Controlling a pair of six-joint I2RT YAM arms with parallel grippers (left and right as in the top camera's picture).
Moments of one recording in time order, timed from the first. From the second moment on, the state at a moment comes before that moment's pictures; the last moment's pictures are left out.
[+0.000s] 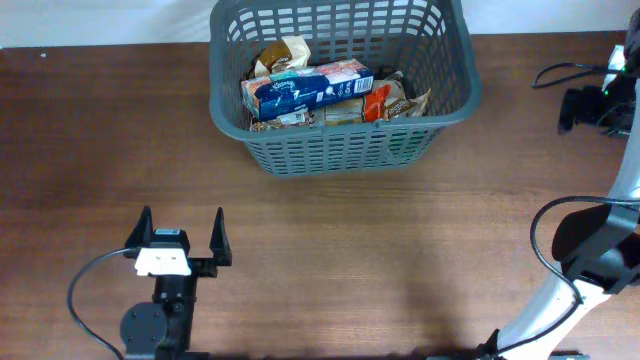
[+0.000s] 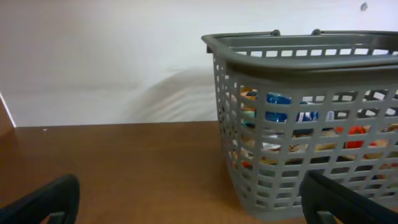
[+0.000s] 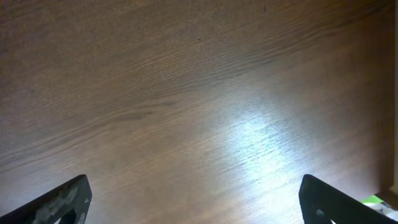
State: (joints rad) left arm -0.04 0.15 0.21 -0.05 -0.01 0.00; right arm -0.39 2.11 2.34 -1.66 0.18 -0.03
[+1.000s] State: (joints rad) left arm 0.00 0.01 0.07 -0.15 0.08 0.12; right arm -0.39 2.11 2.34 -1.66 0.18 -0.03
